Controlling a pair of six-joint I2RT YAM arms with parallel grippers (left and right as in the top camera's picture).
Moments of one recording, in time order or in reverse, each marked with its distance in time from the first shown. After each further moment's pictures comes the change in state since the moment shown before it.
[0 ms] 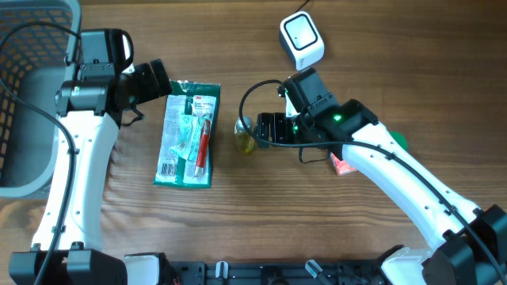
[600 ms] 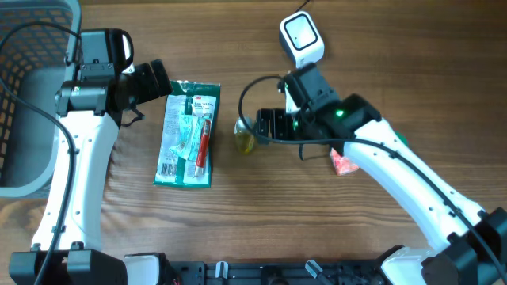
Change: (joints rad) left arm 0.000 0.000 0.000 0.000 0.000 0.000; right arm 0.000 0.005 0.110 -0.077 0.003 -0.004
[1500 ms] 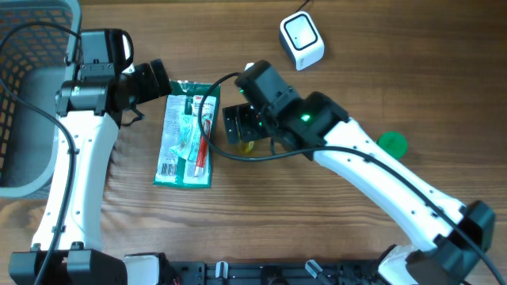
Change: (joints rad) left arm 0.000 0.000 0.000 0.000 0.000 0.000; right arm 0.200 0.104 0.208 -0.040 0.284 -0.048
